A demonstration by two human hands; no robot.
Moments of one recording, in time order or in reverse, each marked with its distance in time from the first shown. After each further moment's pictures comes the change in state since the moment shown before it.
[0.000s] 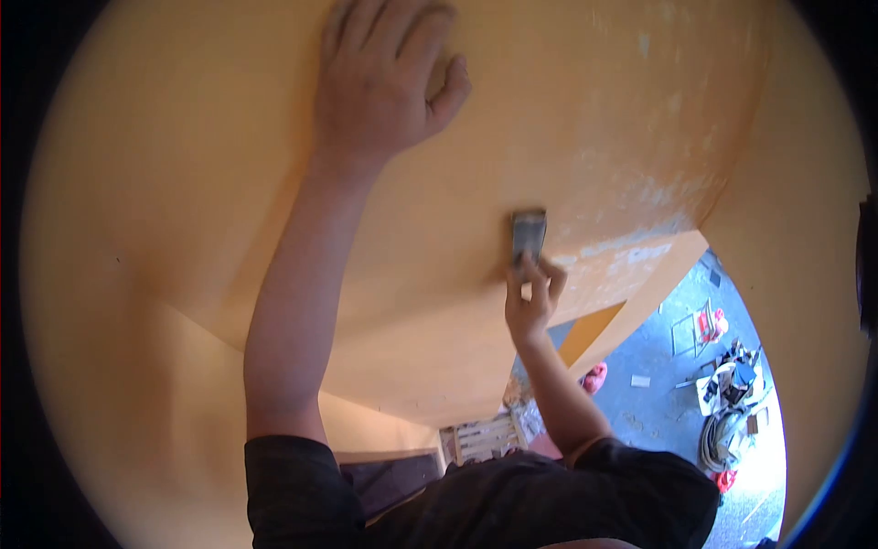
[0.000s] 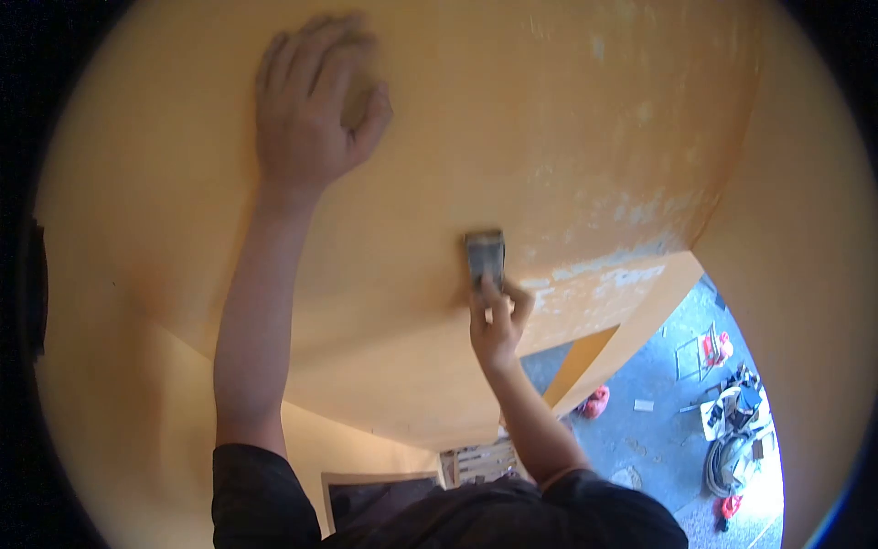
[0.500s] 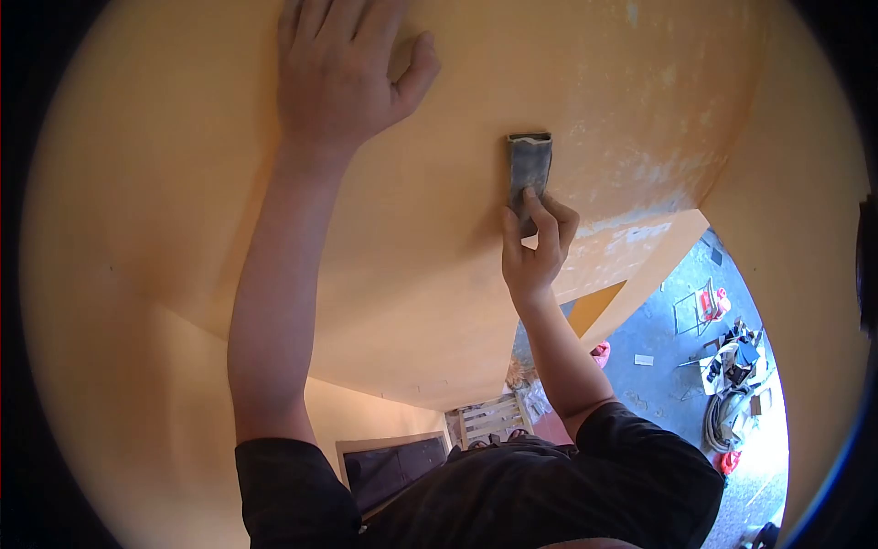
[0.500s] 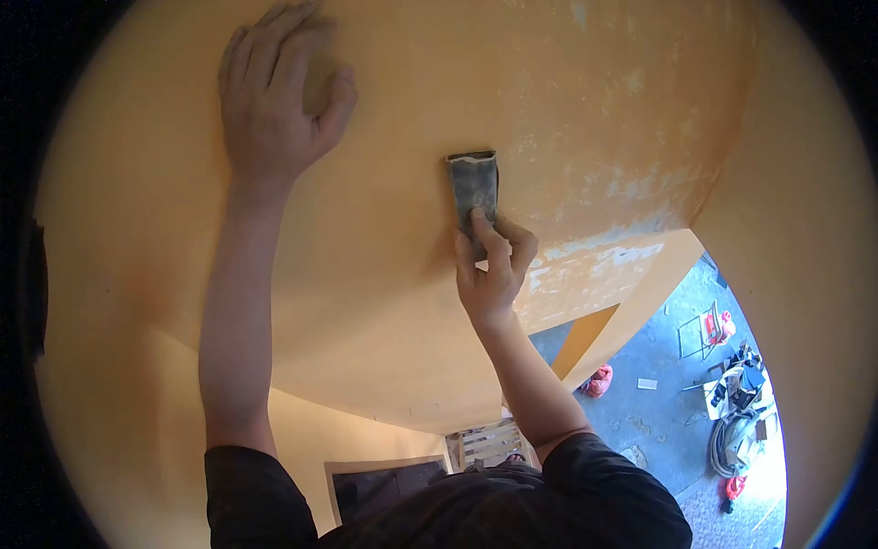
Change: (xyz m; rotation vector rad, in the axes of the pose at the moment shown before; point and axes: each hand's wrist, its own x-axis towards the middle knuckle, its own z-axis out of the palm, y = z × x) left_hand -0.004 -0.004 0.000 0.038 -0.032 0.028; right_hand 0.059 -0.023 0.004 0.062 0.061 0.079
